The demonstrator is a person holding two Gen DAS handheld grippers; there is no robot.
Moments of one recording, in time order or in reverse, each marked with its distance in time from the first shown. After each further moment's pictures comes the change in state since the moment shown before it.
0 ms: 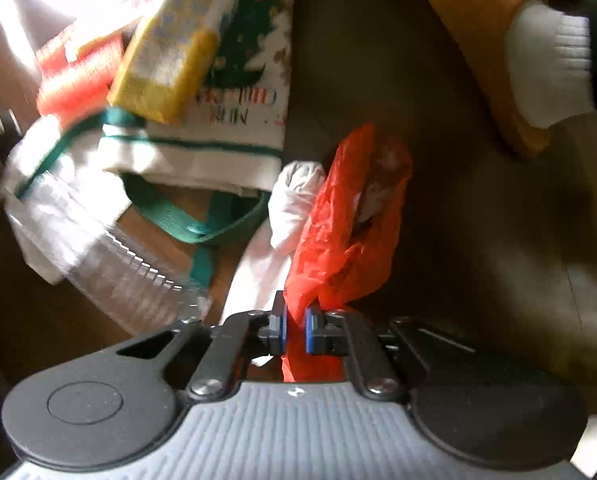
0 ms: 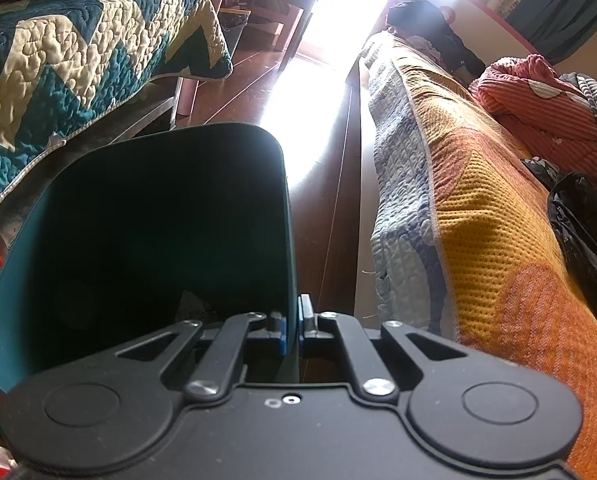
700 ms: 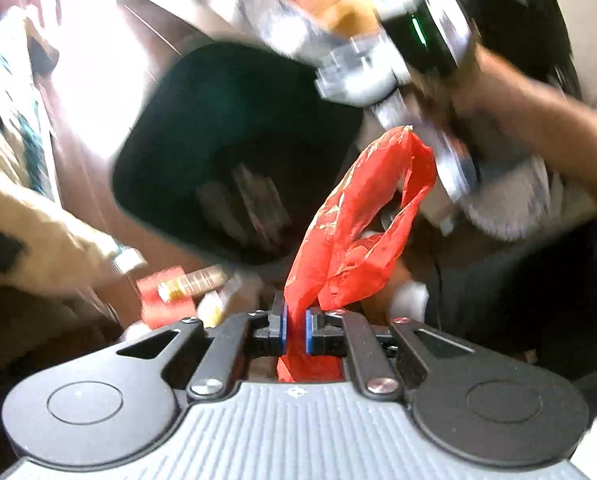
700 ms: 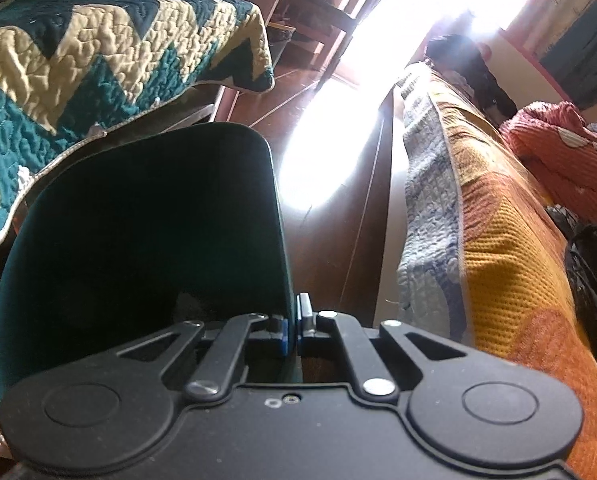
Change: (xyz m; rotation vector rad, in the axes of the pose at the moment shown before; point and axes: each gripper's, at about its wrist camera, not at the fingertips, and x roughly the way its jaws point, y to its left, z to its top) left arm -0.279 0.024 0.001 -0.112 -0.637 -0.077; right arm -0.012 0.023 0.002 -0.134 -0.059 0.049
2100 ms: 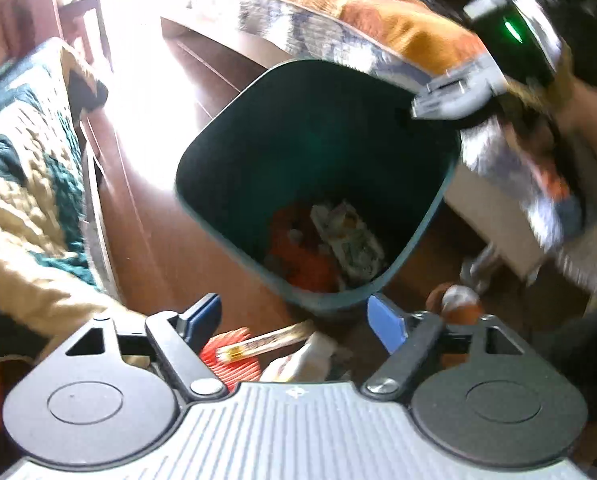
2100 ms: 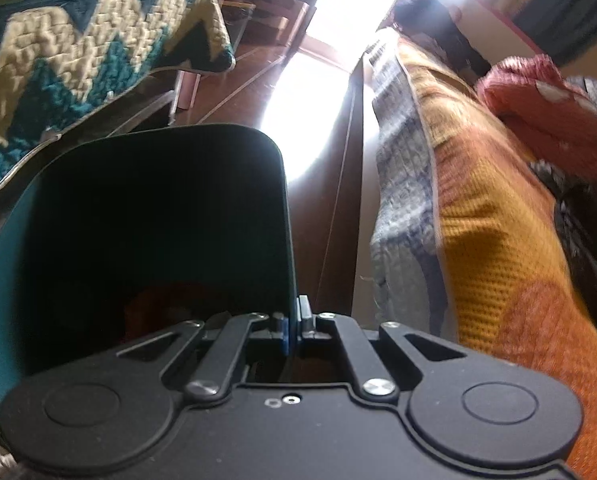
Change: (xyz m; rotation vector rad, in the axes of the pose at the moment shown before) left arm 0.051 0.025 0.023 0.050 -0.066 0.185; right arm 0.025 -0.032 -0.001 0.130 0.086 -0.042
